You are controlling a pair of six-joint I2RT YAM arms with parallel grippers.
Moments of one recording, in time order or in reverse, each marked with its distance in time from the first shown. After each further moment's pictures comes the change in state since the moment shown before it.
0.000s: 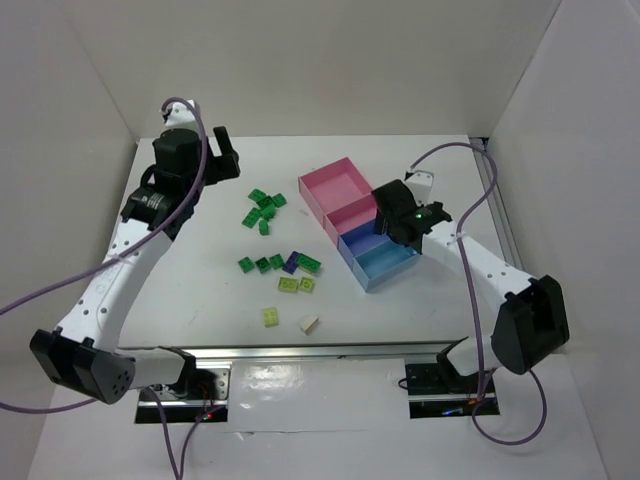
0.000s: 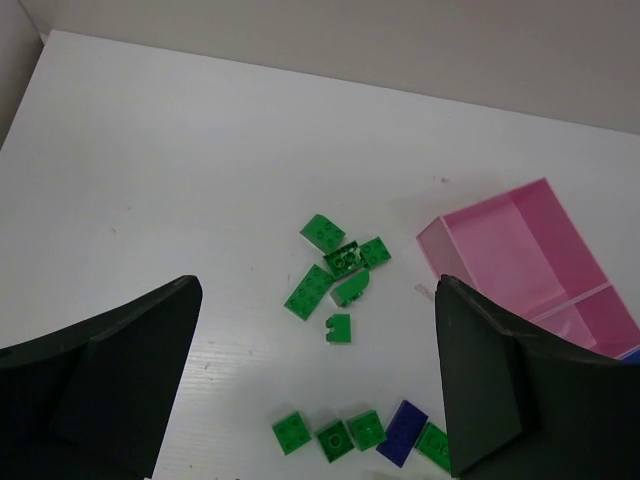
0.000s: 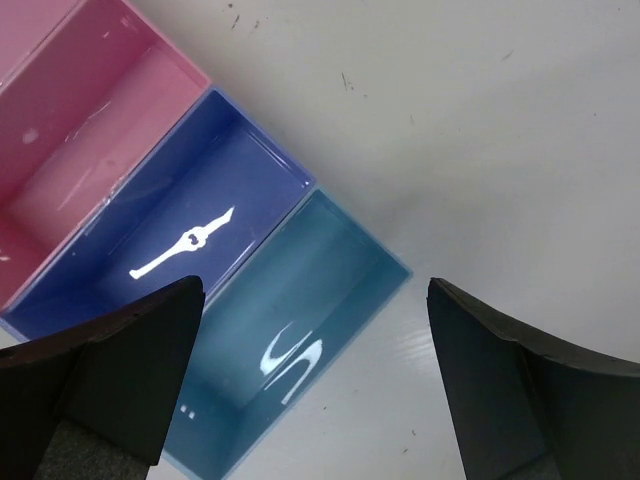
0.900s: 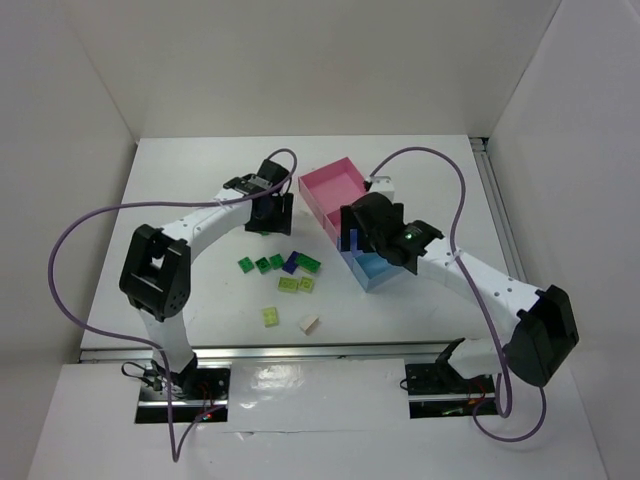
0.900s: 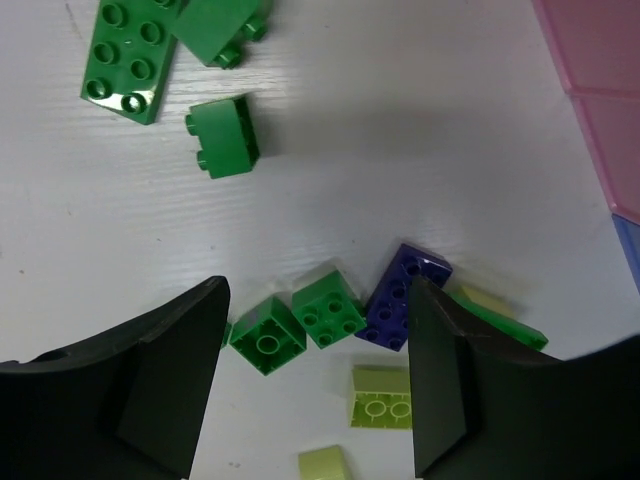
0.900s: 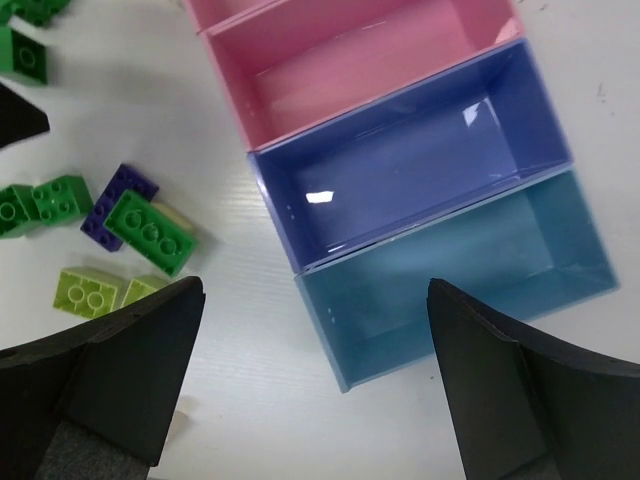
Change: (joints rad) left arm -0.185 0.577 0.061 -0.242 0.185 -0.087; right arm 0.193 -0.096 -0.054 0.147 -0.233 -0.134
